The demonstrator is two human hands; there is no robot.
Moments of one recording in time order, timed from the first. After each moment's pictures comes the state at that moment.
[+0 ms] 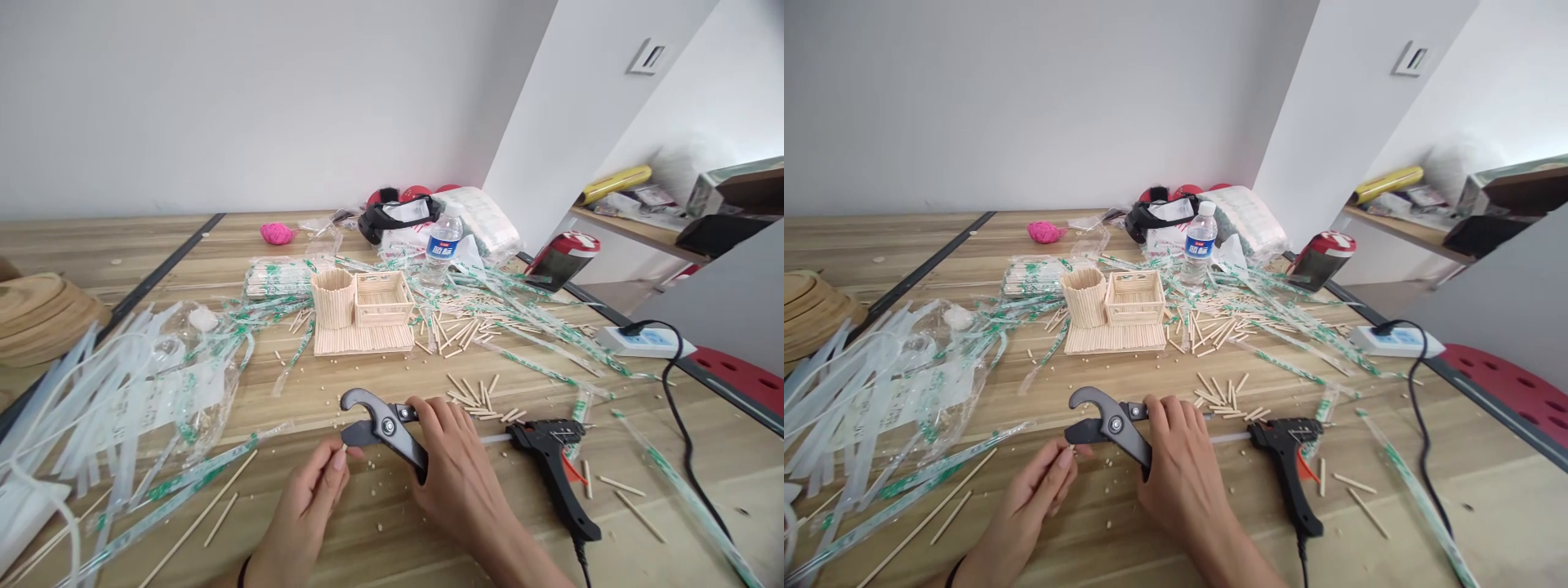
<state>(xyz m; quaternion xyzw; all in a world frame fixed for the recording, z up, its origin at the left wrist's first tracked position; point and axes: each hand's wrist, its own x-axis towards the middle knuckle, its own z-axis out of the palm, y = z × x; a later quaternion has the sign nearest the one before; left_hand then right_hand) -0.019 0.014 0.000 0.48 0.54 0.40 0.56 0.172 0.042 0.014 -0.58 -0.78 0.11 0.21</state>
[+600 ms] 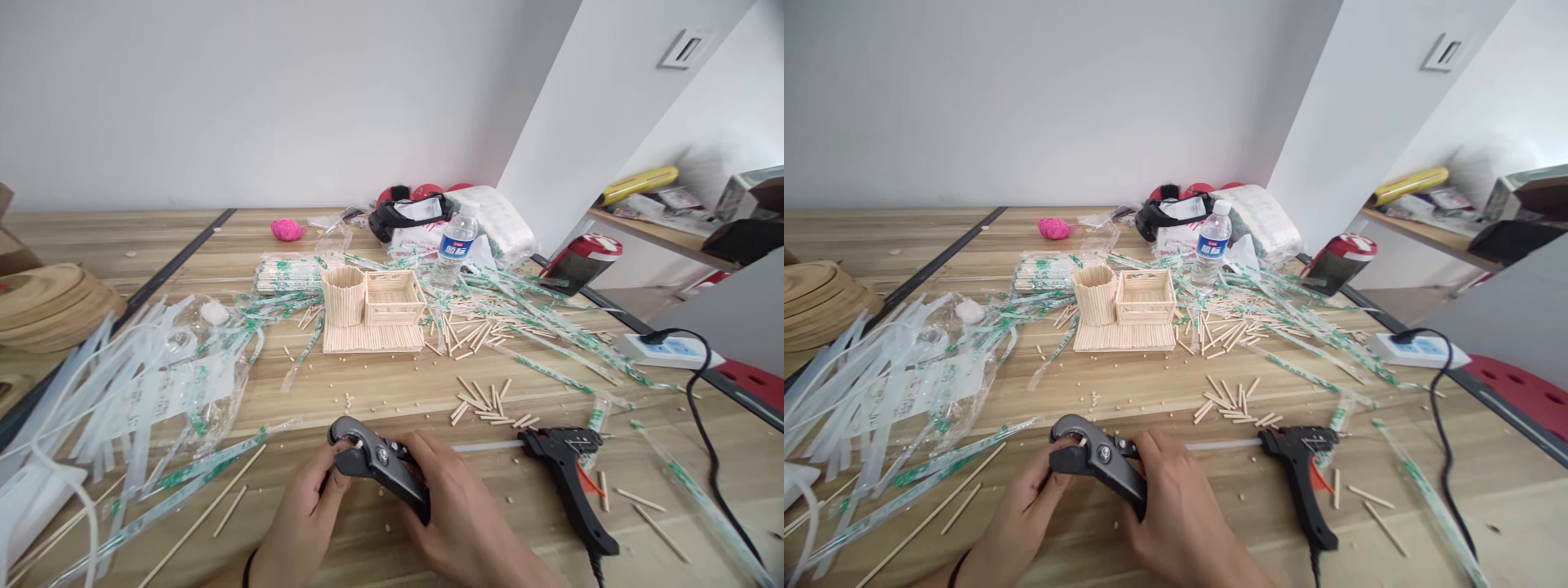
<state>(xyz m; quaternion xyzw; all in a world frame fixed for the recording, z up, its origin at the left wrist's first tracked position) -0.031 0.014 -0.009 0.55 0.54 0.43 0.47 0.161 0.027 0.028 -0.53 -0.76 0.33 0.15</state>
